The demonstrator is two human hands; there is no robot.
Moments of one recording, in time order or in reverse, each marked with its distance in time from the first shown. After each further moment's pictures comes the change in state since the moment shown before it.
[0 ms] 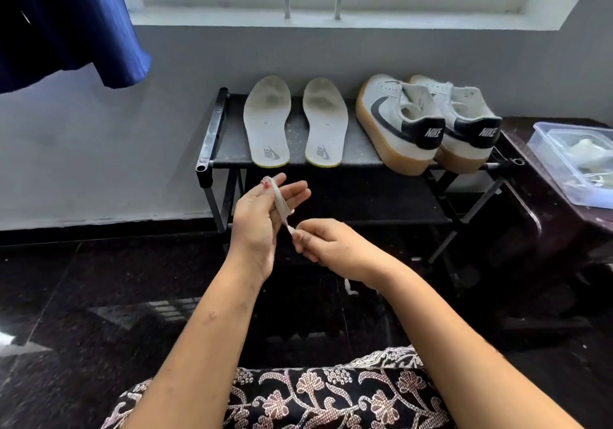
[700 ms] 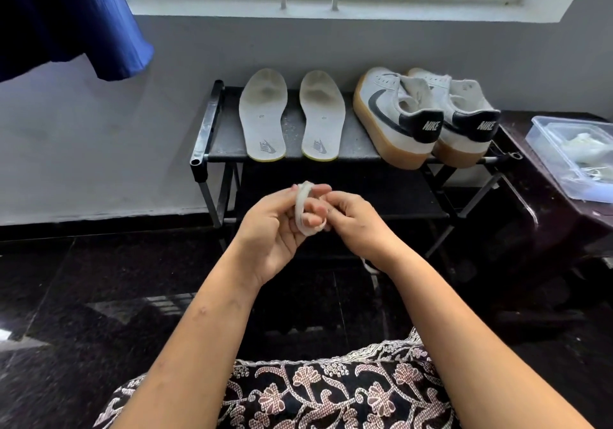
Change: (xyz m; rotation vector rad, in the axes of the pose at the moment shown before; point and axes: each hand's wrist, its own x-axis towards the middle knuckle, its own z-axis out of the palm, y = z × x) left_hand -0.012 0.005 0.010 -0.092 -0.312 -0.247; right_hand 0.002 0.014 -0.024 -0.030 0.274 -0.003
